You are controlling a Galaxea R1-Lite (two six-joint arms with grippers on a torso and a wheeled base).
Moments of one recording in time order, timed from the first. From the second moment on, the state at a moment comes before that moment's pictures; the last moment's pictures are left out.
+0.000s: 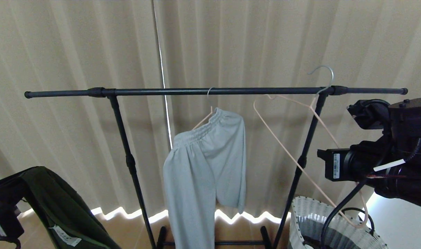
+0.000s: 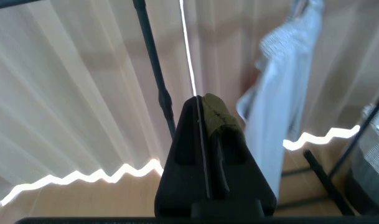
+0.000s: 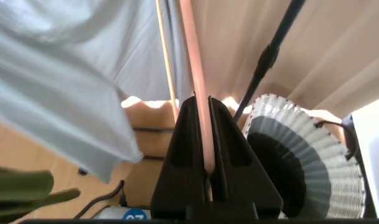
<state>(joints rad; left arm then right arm) -0.21 0.86 -0.38 -0.34 0.08 0.14 0.57 1.41 -0.81 -0.06 -0.45 0.33</state>
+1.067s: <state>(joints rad) -0.24 0.86 -0.46 -0.32 0.08 0.18 0.58 1.24 -0.72 -0.15 -0.23 0.25</state>
